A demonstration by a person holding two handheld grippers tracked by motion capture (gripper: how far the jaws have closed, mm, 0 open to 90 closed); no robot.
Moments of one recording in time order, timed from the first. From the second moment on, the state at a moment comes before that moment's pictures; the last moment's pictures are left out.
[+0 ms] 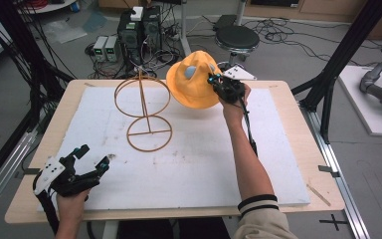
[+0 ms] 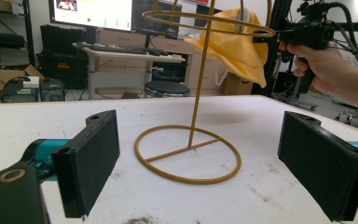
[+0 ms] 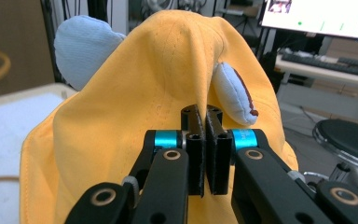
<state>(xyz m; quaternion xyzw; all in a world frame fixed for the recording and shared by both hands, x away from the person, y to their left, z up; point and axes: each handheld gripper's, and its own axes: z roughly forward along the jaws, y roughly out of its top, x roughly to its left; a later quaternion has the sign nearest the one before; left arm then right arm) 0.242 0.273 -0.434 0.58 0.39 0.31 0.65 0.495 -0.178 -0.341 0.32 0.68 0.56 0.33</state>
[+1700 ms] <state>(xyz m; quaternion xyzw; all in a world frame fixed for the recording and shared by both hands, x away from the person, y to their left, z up) 0.231 0.290 -0.428 0.55 0.40 0.35 0.64 0.423 -0.056 -0.244 0.18 0.69 0.64 0.28</state>
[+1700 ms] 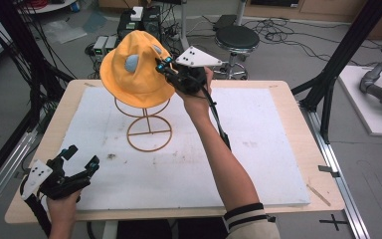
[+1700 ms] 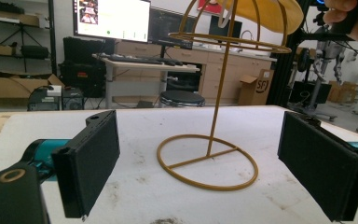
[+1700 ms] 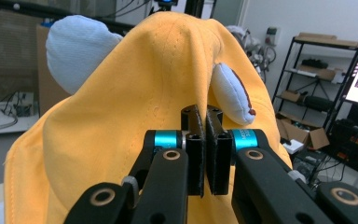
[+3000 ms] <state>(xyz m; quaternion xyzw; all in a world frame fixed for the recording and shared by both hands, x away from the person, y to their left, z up) 0.236 0.289 -0.423 0.55 0.39 0.36 0.64 0.396 -0.105 -0.251 0.23 0.63 0.65 0.36</state>
